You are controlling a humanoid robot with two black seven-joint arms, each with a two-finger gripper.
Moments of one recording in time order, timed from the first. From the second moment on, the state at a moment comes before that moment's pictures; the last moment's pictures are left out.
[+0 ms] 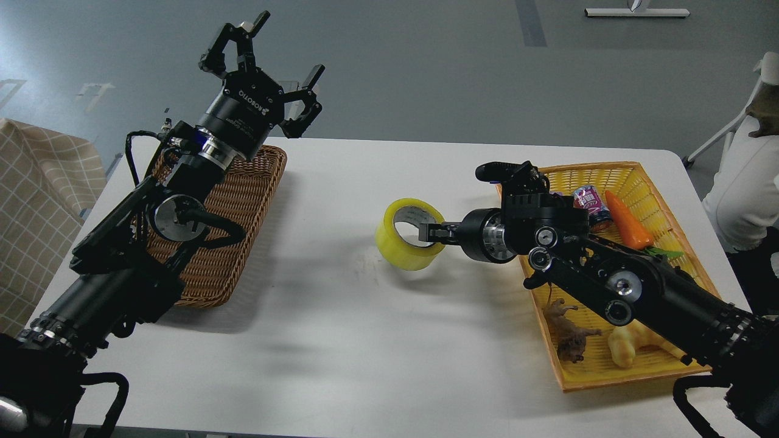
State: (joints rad) left arm -0.61 0.26 -1.08 -1.02 0.23 -0.49 -0.25; right arm 0.84 -0.09 0.53 1.04 -1.50 0.49 -0.38
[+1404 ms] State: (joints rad) left arm -0.61 0.26 -1.09 -1.02 0.23 -0.49 -0.25; right arm 0.95 -0.03 0.36 0.93 -1.50 0.49 -0.38
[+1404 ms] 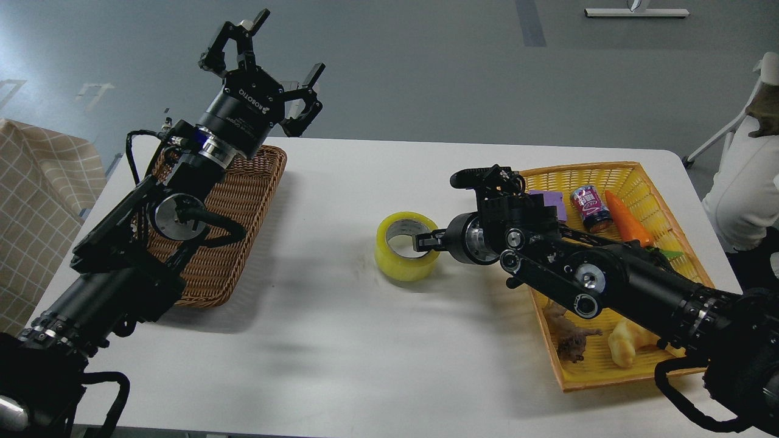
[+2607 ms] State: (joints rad) left arm -0.61 0.26 -1.08 -1.02 0.23 -0.49 -0.25; right arm 1.11 -0.21 0.53 1.12 -1.48 0.49 -0.38
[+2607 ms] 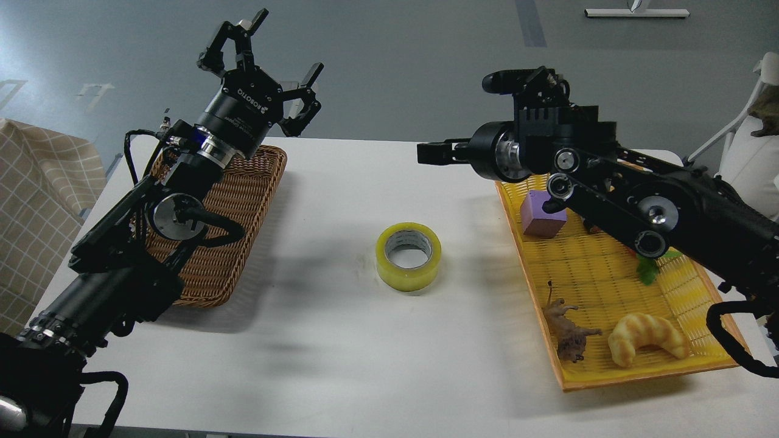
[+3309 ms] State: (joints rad) left arm -0.61 0.27 -1.08 -1.02 0.23 -0.49 -0.25; right arm 0.86 -0.15 1.41 1.14 -1.28 0.49 -0.37
